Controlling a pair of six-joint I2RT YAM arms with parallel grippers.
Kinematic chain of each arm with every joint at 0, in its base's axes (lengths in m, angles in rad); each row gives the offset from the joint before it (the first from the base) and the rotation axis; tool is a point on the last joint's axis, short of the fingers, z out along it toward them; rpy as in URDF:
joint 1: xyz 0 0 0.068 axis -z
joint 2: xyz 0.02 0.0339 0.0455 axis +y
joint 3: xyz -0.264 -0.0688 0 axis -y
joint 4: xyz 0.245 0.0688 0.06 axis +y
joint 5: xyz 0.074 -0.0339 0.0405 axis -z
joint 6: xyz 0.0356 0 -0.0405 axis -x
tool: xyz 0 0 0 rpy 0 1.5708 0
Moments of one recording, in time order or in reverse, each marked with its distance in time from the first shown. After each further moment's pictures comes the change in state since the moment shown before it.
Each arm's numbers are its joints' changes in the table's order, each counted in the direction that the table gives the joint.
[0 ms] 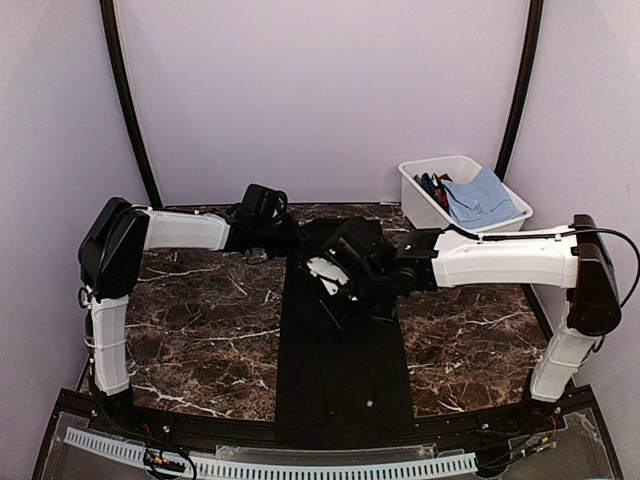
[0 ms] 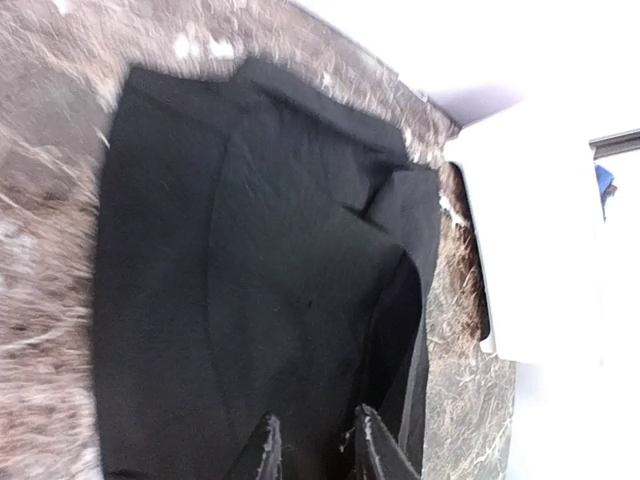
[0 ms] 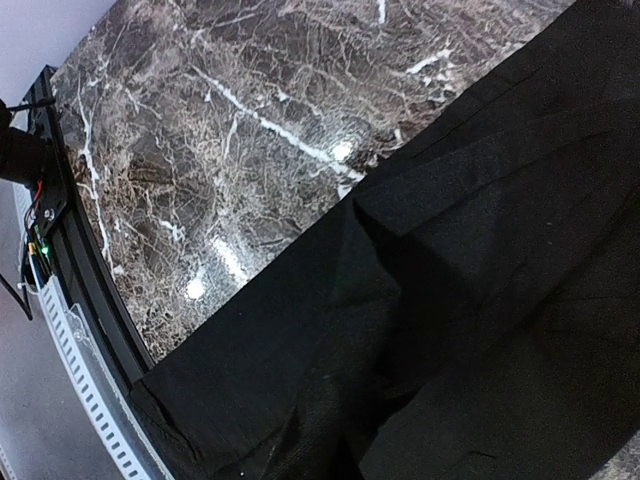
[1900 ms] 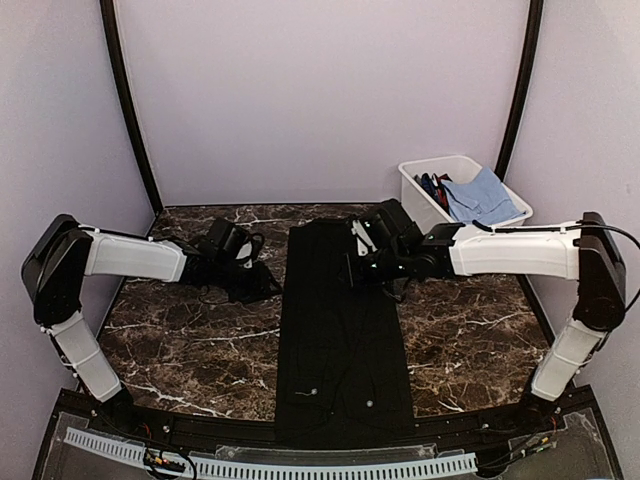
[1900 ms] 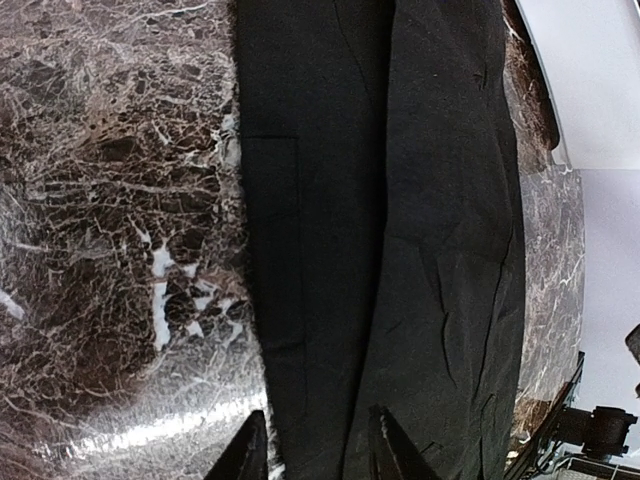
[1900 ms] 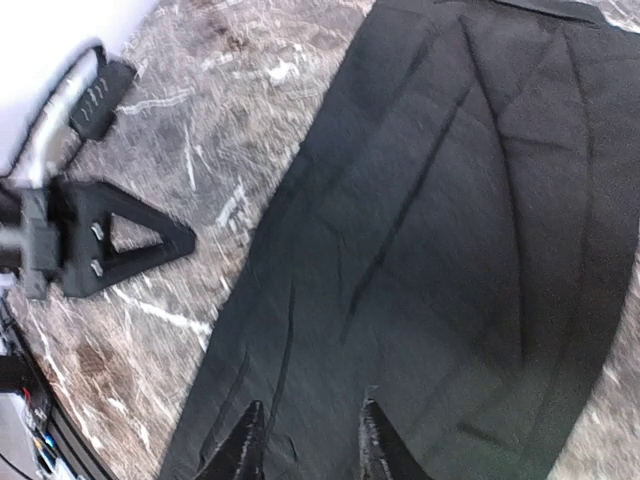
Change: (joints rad) left arm 0.005 -0.401 -0.510 0.119 0.125 -0.194; right arm 0.177 -0.060 -0.140 -0.227 0.171 -0.255
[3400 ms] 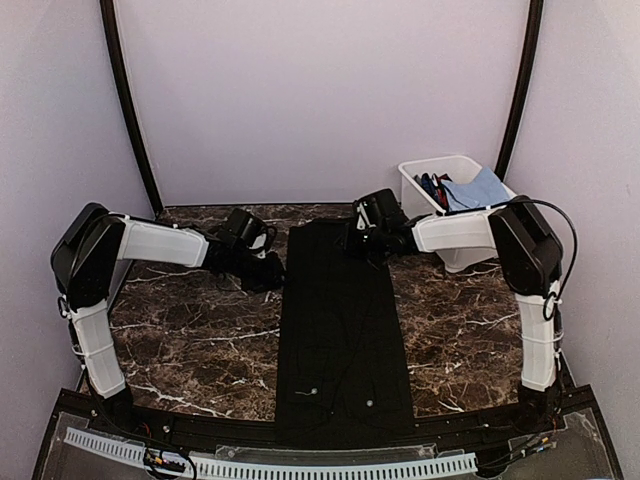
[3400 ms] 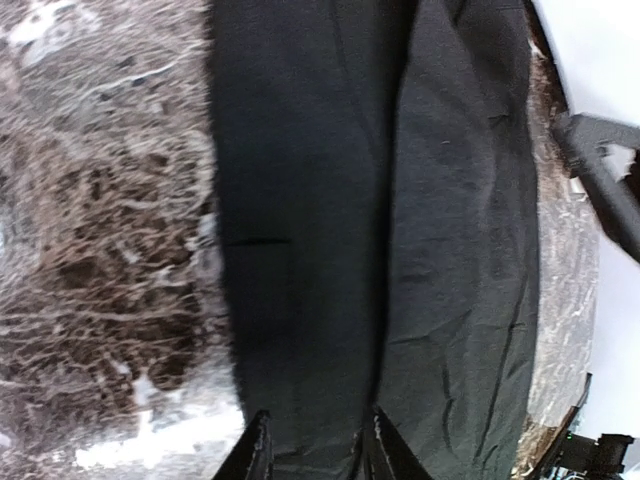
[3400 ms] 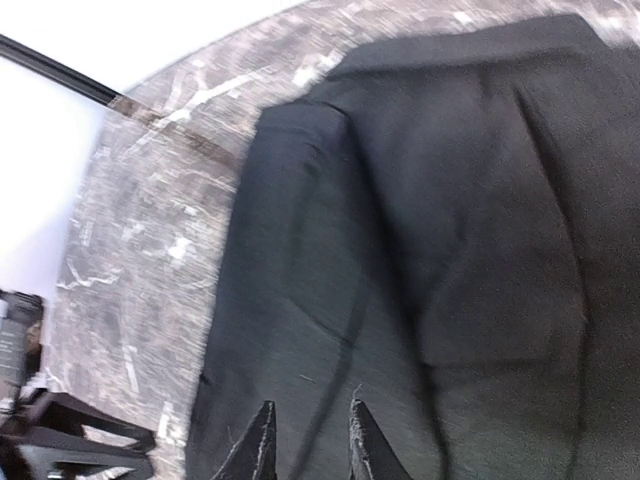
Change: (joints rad) left arm -0.021 0.207 0.210 0.043 0.006 -0.025; right arm 0.263 0.454 0.278 -0.300 -0.177 -0.119
